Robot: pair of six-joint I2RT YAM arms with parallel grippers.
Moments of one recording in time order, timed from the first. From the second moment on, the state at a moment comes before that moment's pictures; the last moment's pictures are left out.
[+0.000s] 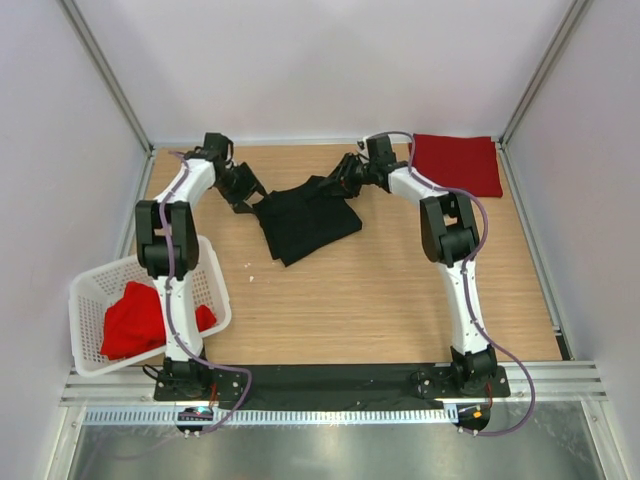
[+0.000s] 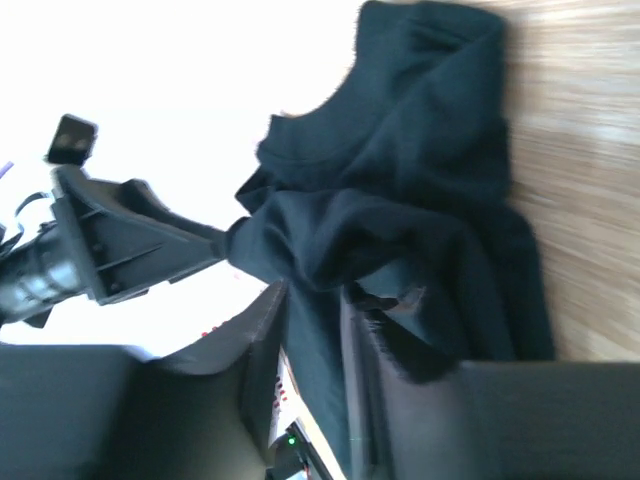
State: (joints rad) left arm -0.07 2.18 1.79 -0.77 0.40 -0.73; right arm 0.31 2.44 1.93 -0.17 -0.70 0.95
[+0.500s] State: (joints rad) left arm -0.21 1.88 1.72 -0.82 0.25 -0.68; right arm 0.30 2.26 2.03 -0.63 -0.53 0.56
